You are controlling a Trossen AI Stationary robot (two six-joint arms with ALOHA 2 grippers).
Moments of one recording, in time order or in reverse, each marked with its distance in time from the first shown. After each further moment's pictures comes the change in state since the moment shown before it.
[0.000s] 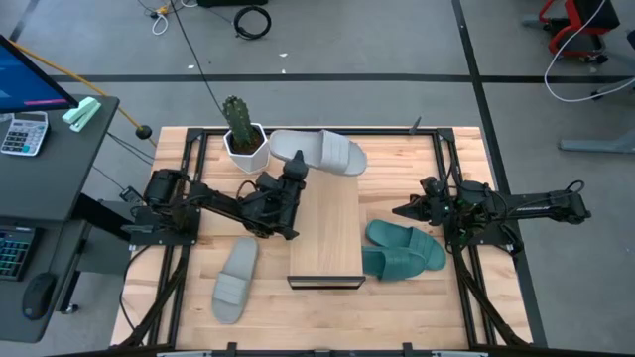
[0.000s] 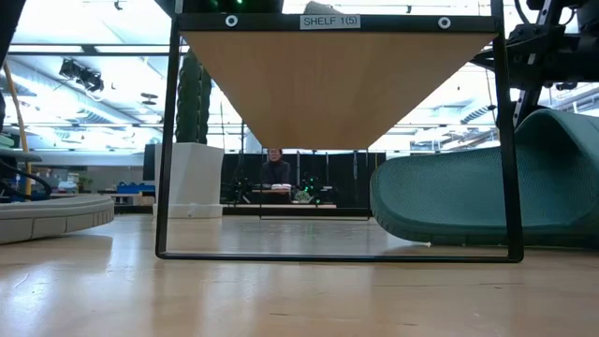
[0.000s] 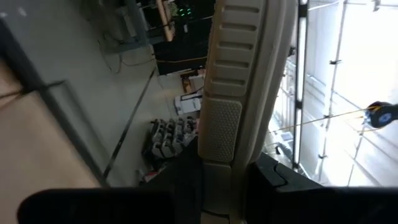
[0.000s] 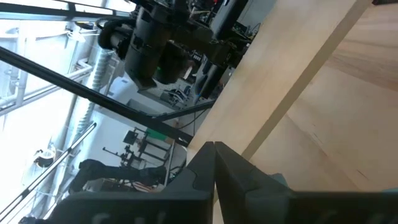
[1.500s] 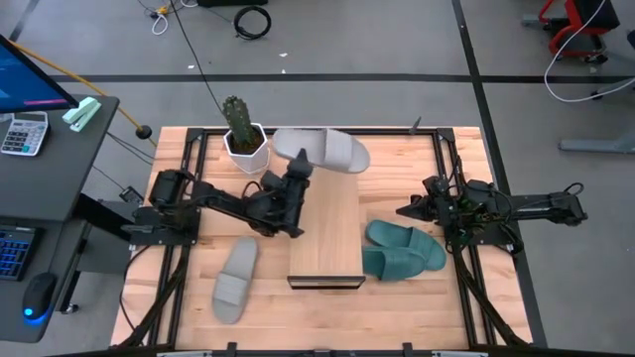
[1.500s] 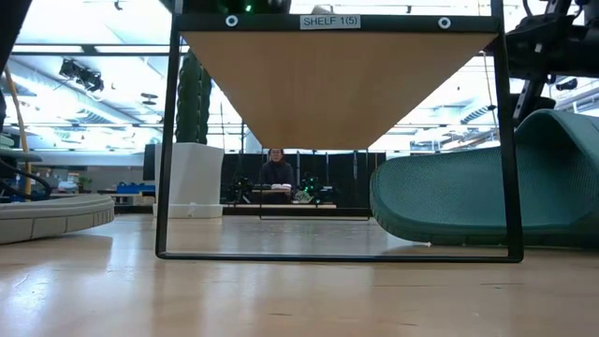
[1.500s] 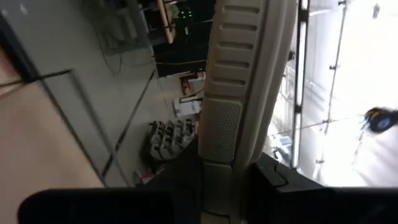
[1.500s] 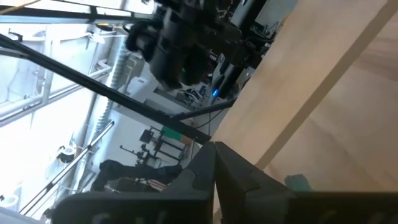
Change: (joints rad) left arm 0.001 0.062 0.005 0.002 0.002 -0.090; right arm 0.001 -0.059 0.000 0.004 -0.033 0.020
